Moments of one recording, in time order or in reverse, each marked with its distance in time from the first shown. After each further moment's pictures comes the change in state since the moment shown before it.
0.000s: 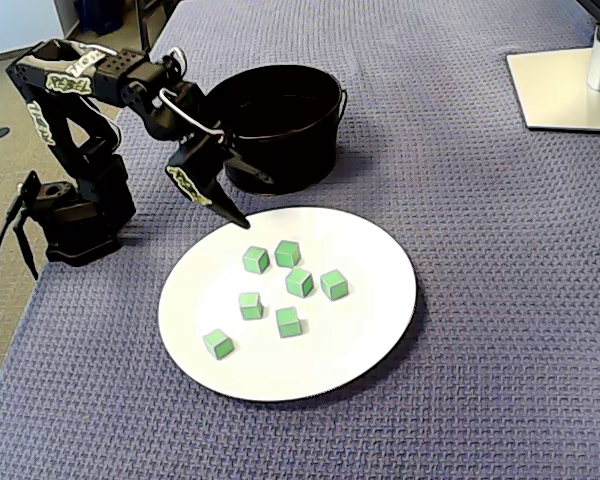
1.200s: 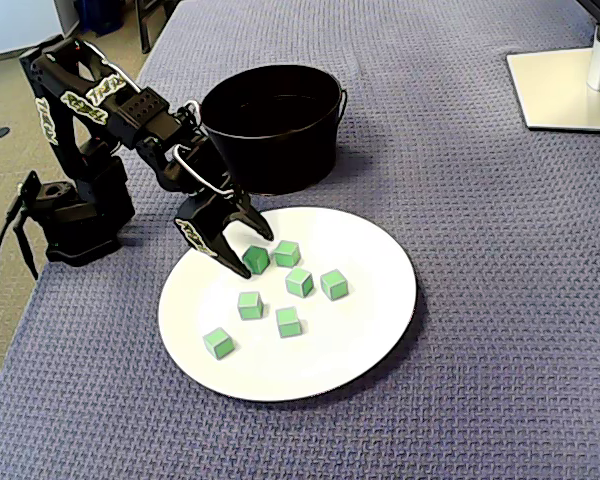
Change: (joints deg) arm 3.9 -14.1 7.8 -18.3 -2.3
